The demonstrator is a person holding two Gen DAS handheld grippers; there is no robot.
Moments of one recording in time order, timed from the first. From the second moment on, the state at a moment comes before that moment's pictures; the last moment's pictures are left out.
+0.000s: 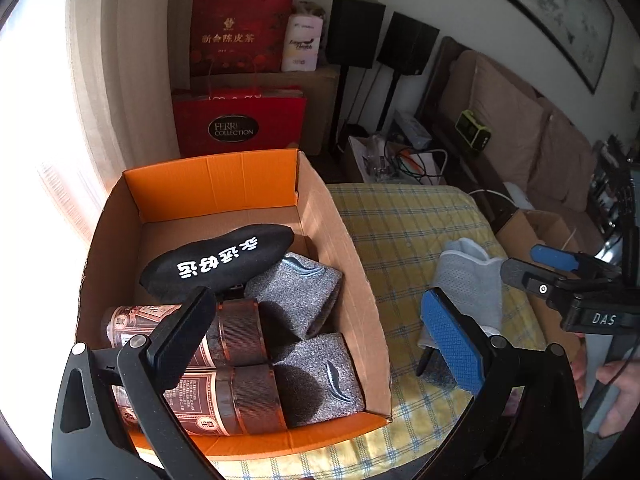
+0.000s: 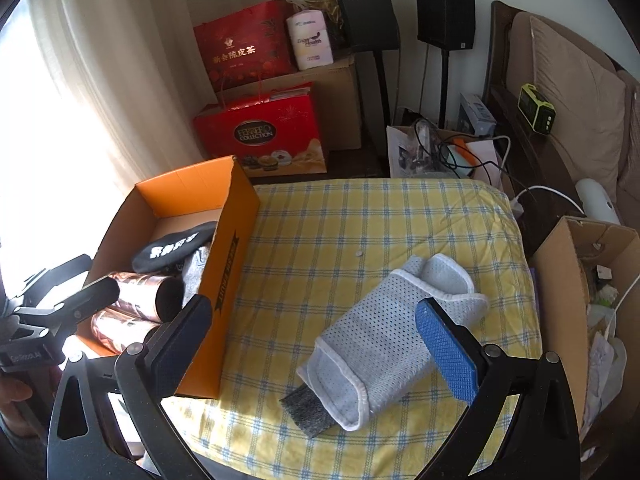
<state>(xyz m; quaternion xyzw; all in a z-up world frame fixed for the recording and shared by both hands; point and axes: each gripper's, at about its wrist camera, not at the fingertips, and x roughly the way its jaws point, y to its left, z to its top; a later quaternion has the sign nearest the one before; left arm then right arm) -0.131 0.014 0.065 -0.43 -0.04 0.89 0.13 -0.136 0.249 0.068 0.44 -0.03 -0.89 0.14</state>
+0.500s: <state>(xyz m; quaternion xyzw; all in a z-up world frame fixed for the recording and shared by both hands) -0.108 0.118 0.041 -0.44 0.02 0.87 0.22 -0.128 0.325 0.050 0.45 -0.06 -0.89 0.08</state>
